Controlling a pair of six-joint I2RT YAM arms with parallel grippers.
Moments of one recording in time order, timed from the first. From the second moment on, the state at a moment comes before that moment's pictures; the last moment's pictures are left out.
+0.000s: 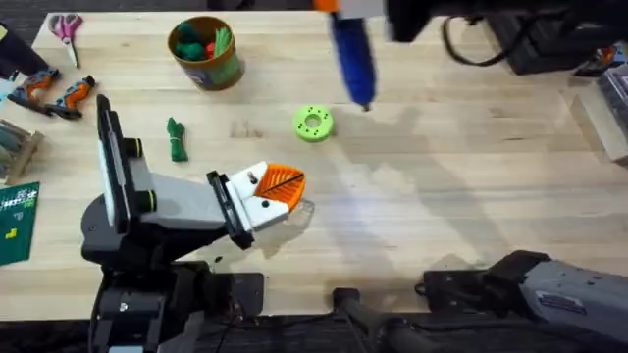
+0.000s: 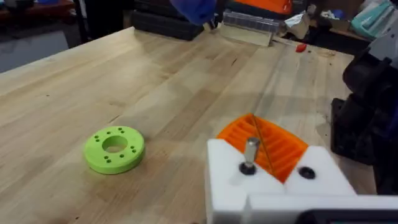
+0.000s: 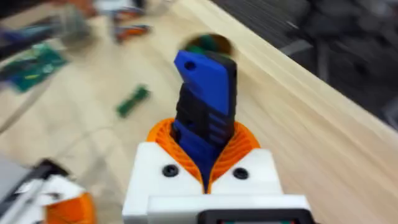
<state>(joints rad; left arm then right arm) 0.02 0.00 0.02 -0.13 1.12 0.00 0.50 1.30 1.31 -0.46 -0.37 -0.09</state>
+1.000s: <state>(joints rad) 0.02 0.00 0.02 -0.13 1.12 0.00 0.12 1.79 1.33 -0.59 -0.12 -0.68</state>
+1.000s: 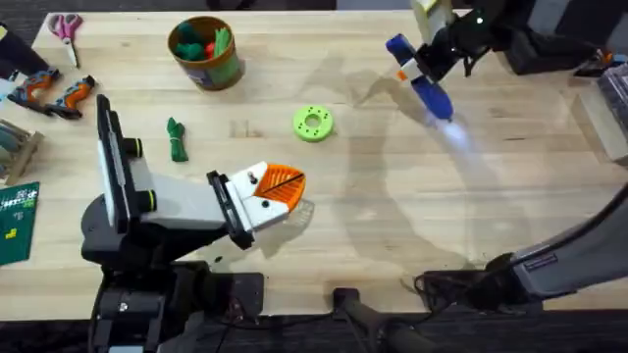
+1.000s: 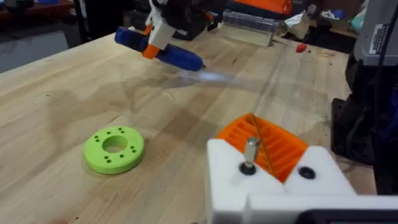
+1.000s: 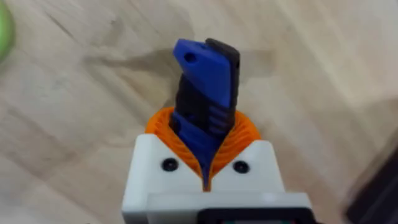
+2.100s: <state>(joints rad) 0.02 0.00 0.02 -0.13 1.12 0.00 0.18 1.97 1.37 -0.45 -0.10 -1.44</state>
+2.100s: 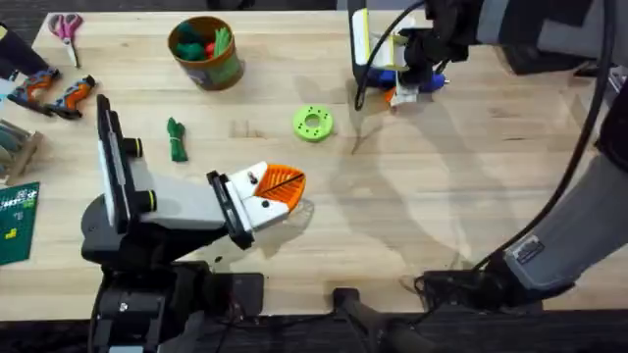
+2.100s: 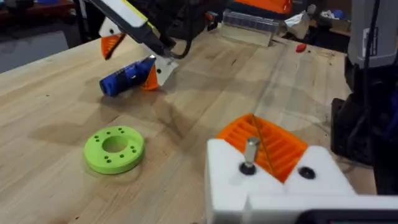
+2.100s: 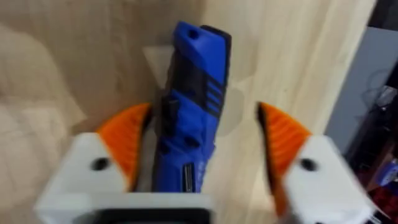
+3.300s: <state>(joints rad) 0.02 0.01 0.19 -0.49 0.66 -0.45 0.23 1.71 1.41 -1.09 -0.11 0.06</state>
